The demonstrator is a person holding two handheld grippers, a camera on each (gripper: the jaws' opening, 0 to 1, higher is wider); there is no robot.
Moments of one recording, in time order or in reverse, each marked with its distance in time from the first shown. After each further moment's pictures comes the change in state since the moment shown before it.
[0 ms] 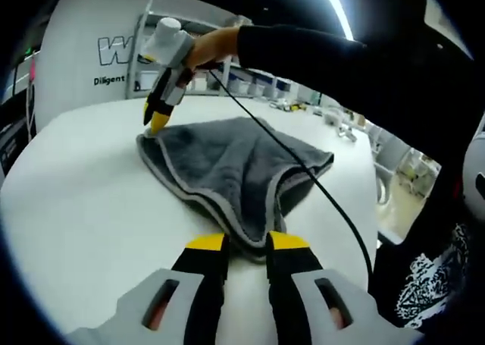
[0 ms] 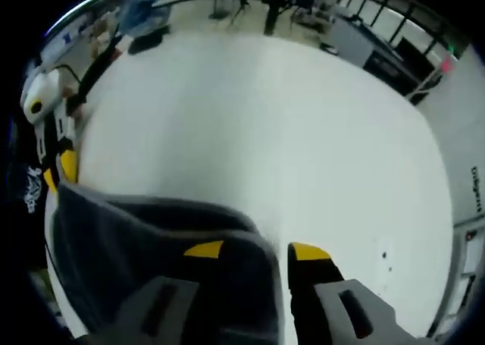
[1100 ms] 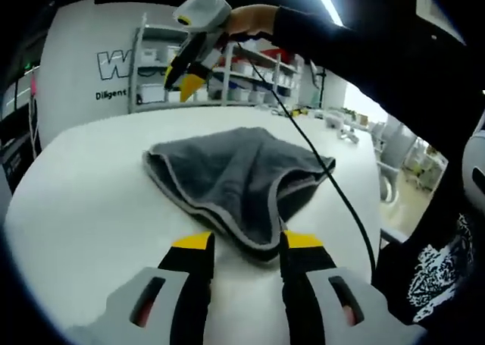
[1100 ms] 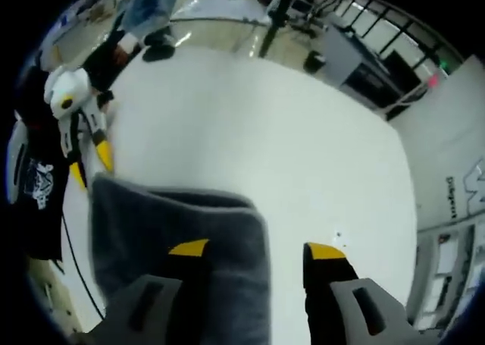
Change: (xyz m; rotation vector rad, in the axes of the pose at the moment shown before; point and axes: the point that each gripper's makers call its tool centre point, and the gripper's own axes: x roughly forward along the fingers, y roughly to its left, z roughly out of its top) left arm -0.008 0.002 0.010 0.064 -0.032 0.043; right arm -0.100 0.004 0.007 -0.050 0.016 -0.133
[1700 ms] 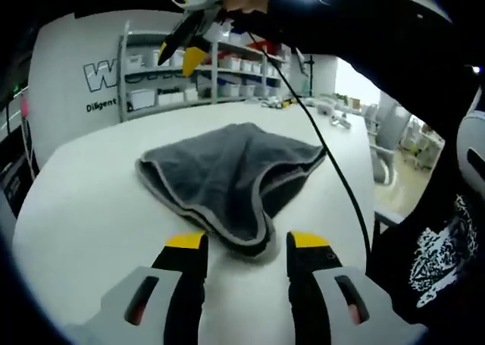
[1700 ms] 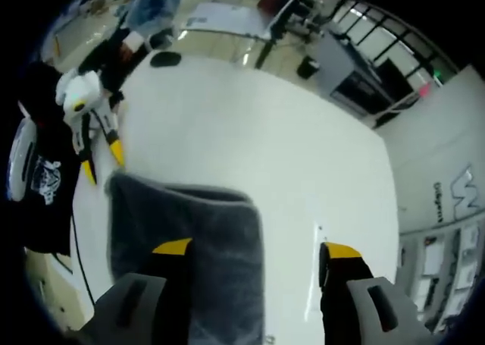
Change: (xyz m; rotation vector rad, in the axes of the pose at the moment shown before) left arm -0.006 -0.009 0.002 0.082 0.020 -0.020; right arm -0.065 0.011 0.004 -0.034 0.000 -0.068
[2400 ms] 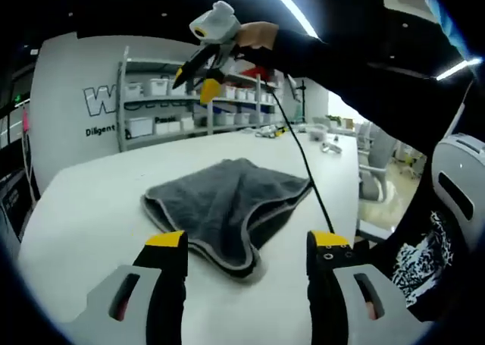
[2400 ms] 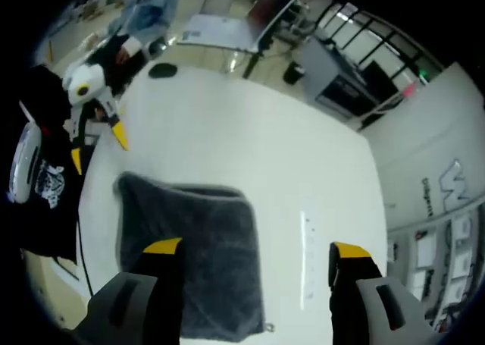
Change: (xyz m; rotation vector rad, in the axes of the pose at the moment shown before) left arm -0.033 -0.021 0.043 0.045 -0.154 -0.055; right arm -0.048 -0.001 -0.006 0.029 -0.033 -0.070
